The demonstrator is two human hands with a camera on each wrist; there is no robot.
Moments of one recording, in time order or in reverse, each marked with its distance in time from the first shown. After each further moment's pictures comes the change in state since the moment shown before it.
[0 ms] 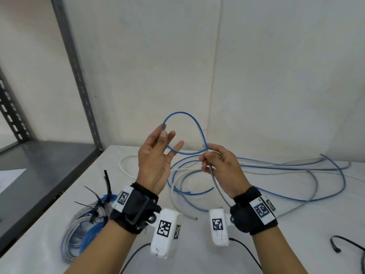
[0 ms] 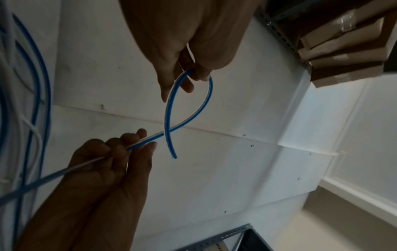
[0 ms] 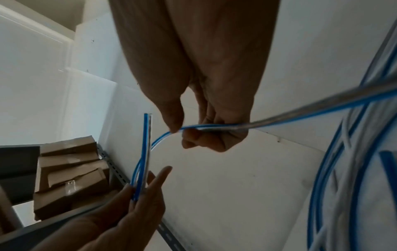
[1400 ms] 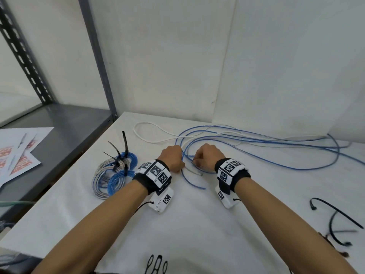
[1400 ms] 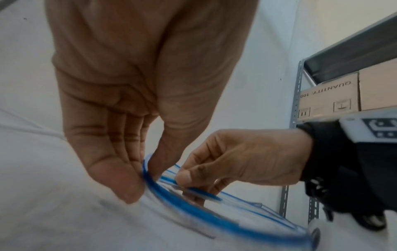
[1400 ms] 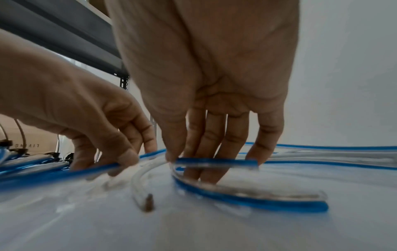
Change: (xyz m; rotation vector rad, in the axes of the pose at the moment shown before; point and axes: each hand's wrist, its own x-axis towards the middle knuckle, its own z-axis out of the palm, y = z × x) left_hand -0.028 -0.036 -0.062 1.980 -0.409 -0.415; right_hand -0.006 0.057 0.011 -1.344 -0.379 0.293
